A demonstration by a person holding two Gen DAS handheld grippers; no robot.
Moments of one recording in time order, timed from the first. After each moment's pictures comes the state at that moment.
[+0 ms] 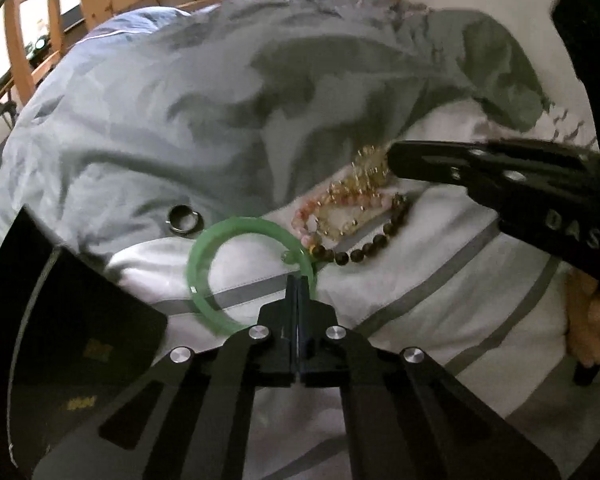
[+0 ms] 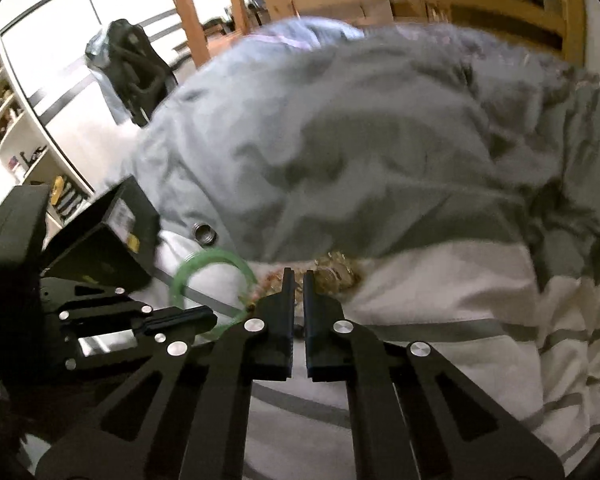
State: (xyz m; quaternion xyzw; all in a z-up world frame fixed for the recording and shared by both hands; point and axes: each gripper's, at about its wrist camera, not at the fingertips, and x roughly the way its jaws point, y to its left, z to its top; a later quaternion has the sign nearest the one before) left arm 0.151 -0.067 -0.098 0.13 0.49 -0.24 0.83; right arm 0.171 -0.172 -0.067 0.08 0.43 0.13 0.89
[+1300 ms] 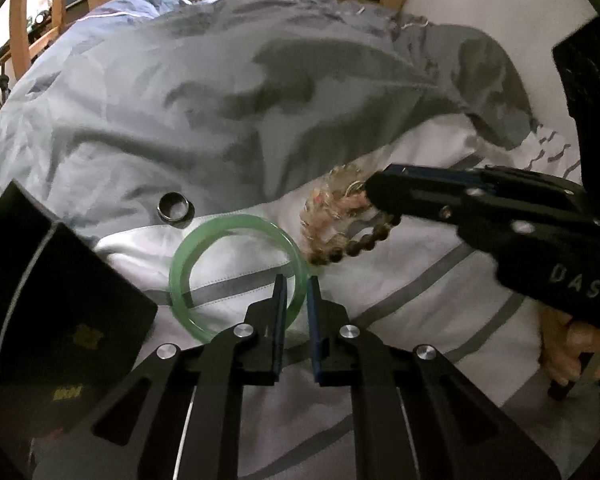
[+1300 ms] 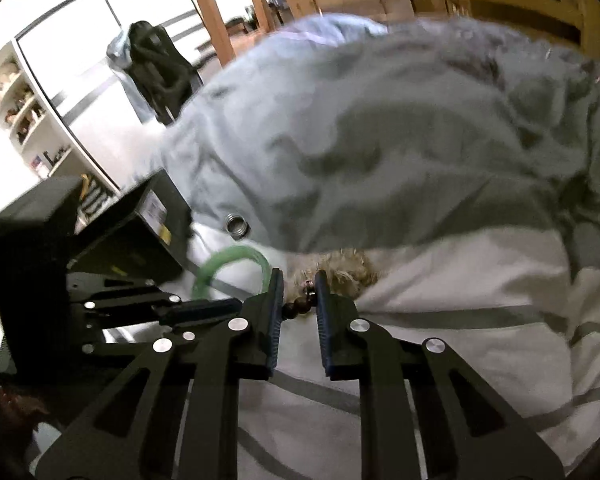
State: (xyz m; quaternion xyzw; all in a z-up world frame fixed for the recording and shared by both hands) left arm 0.156 -0.060 -0.098 0.08 0.50 -0.26 0.82; right arm 0.162 -0.166 -0.068 0.10 0.43 0.18 0.88
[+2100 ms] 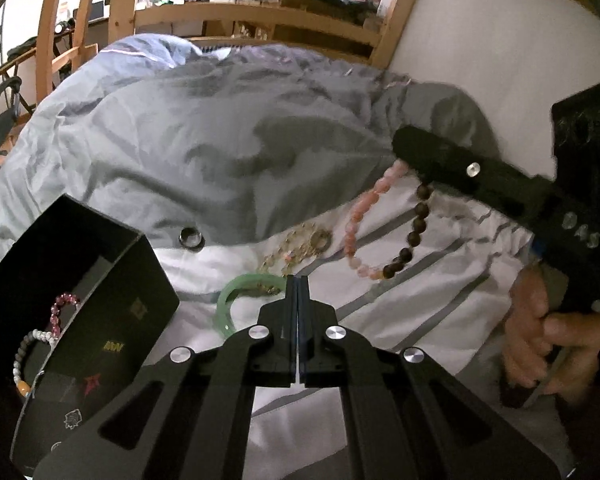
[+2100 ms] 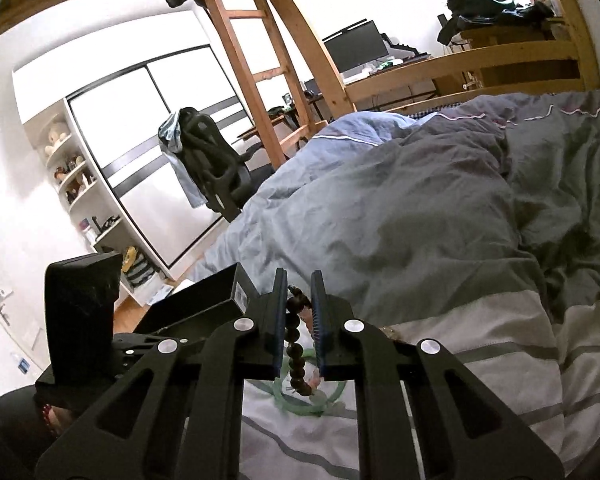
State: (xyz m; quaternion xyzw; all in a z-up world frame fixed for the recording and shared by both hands) left arm 0.116 -0.036 -0.051 0.03 0.44 -0.28 0.85; right arm 0.122 -0.187 -0.011 0.18 0.28 0.23 0.92
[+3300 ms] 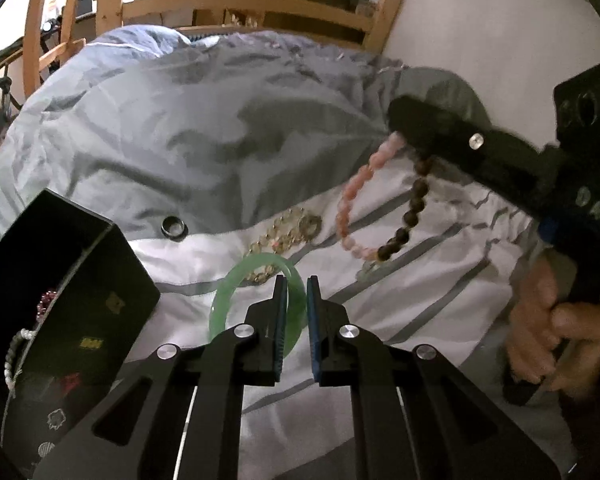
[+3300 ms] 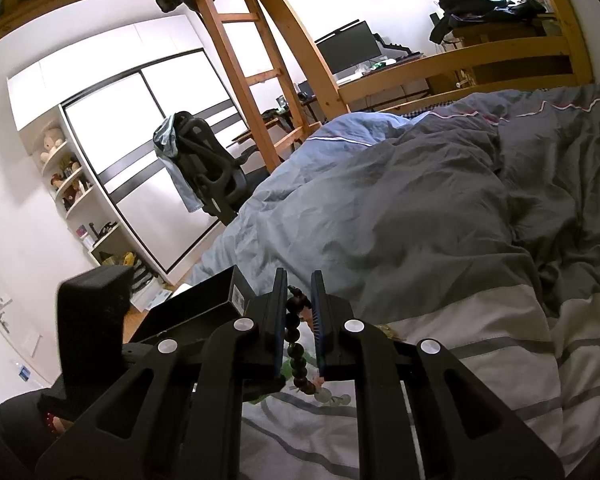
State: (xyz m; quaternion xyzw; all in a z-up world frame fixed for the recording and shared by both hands) left arm 0.115 -0.041 -0.054 0.03 0.45 -0.29 0.85; right arm 0.121 -0.193 -0.011 0.19 0.28 0.22 0.92
